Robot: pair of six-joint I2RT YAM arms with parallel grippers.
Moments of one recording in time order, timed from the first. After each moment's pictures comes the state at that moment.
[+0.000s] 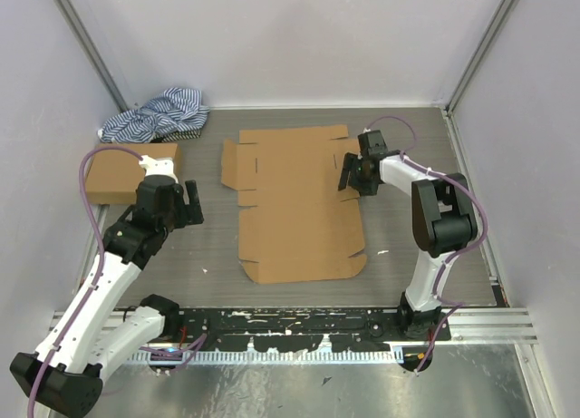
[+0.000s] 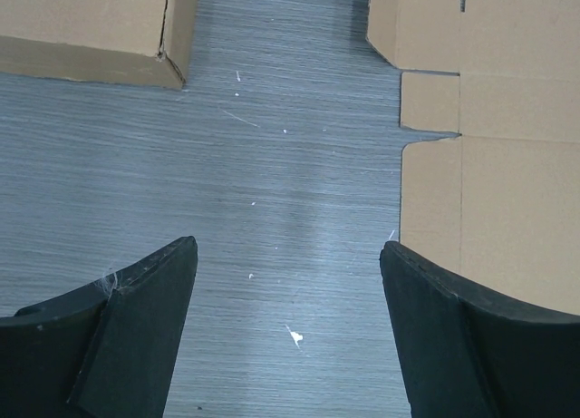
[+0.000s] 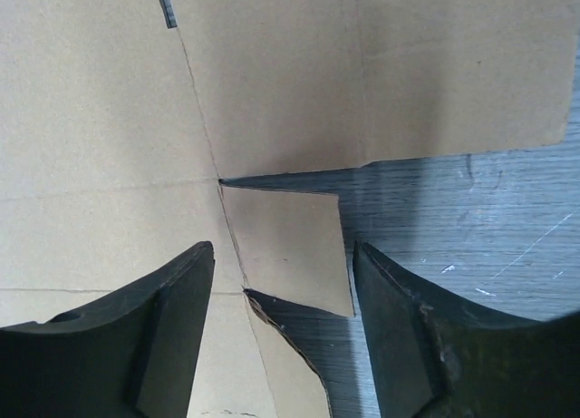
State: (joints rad) left arm -0.37 0.83 0.86 -0.70 -0.33 -0.34; right arm 0.20 1.88 1.23 -0.40 -0.08 0.41
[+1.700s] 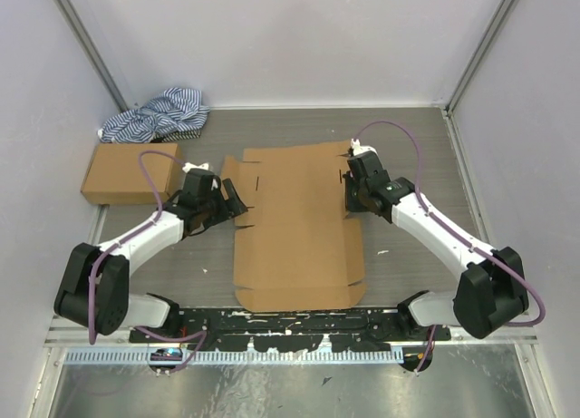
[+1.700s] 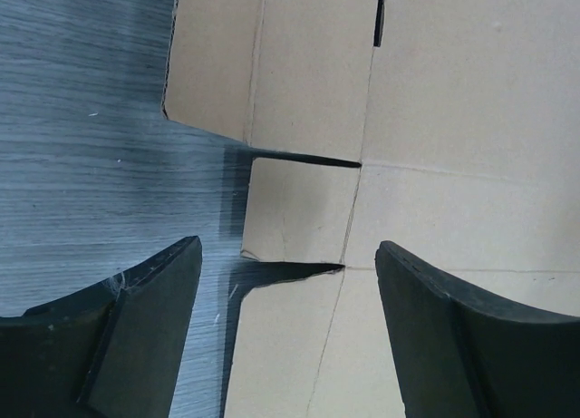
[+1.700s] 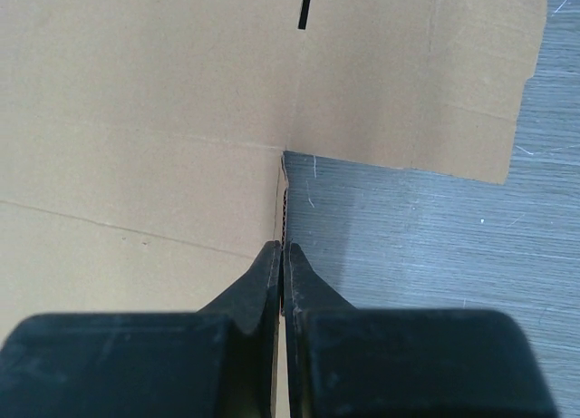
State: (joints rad) left arm -0.37 1.35 0.70 -0.15 0.05 -0.69; right arm 0.48 1.32 0.99 -0.56 0.15 0.35
